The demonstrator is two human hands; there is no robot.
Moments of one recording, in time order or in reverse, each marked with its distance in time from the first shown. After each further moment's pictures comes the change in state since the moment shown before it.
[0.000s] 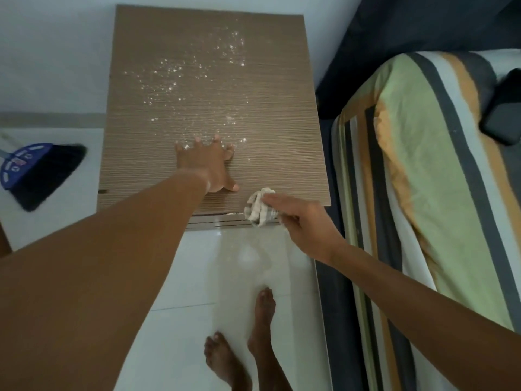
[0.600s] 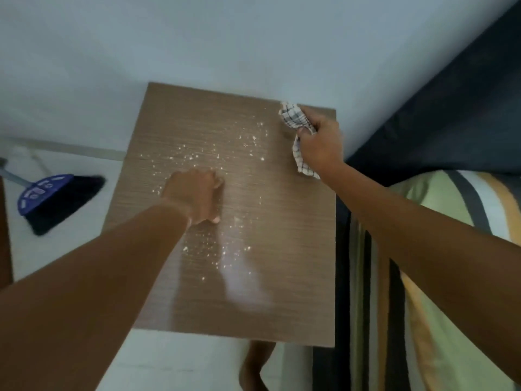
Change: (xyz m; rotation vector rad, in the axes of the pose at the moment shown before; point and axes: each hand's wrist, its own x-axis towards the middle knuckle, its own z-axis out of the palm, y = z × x) left_hand 0.082 -0.044 -0.115 -0.198 0.087 -0.117; right_hand 0.347 0.030 -0.131 0.086 0.349 0.264
